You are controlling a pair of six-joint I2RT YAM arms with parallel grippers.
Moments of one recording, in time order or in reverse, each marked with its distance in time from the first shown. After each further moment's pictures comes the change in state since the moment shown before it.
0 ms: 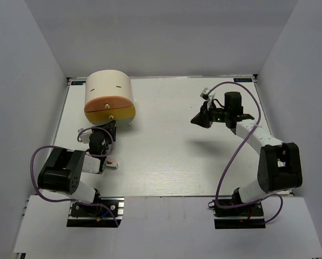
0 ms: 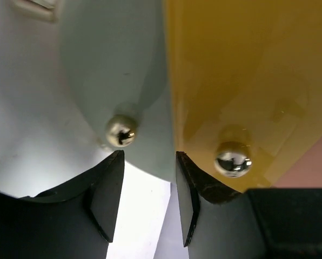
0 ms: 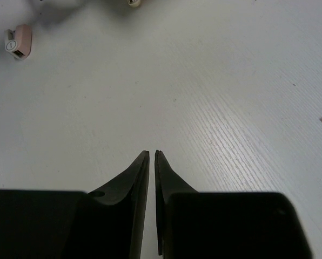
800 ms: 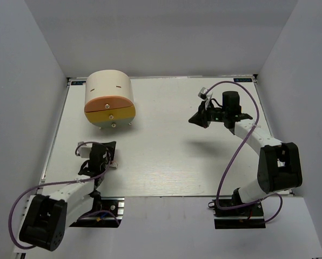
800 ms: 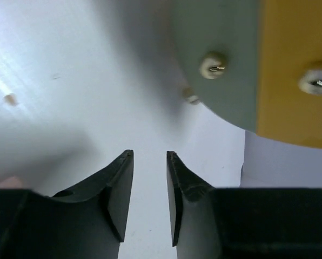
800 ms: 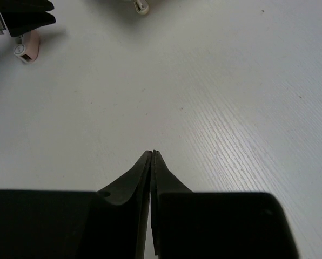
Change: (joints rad) left arm -0.119 -0.597 -0.094 -0.729 -0.126 0.133; right arm 0.029 0.000 0.012 0.018 0.000 0.020
